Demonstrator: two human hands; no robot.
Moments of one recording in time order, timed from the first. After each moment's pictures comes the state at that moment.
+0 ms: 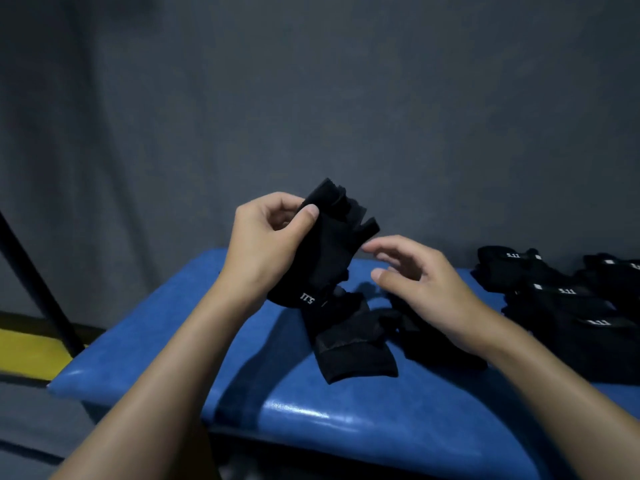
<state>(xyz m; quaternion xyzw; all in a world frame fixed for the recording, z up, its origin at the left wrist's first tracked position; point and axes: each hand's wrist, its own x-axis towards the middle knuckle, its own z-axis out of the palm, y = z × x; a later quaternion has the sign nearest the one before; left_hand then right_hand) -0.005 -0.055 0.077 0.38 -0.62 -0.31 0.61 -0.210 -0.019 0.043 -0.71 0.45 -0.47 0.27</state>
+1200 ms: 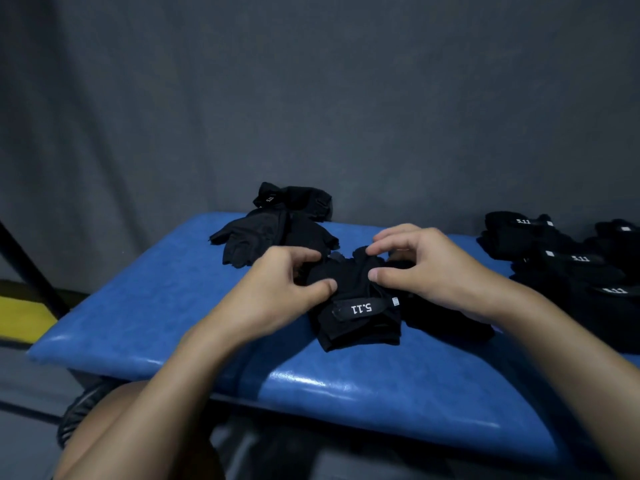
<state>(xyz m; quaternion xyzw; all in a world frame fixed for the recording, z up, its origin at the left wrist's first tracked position) 0.000 -0.041 0.010 0.51 -0.73 -0.30 0.34 -0.220 -0.035 0.025 -0.71 0.56 -0.33 0.27</state>
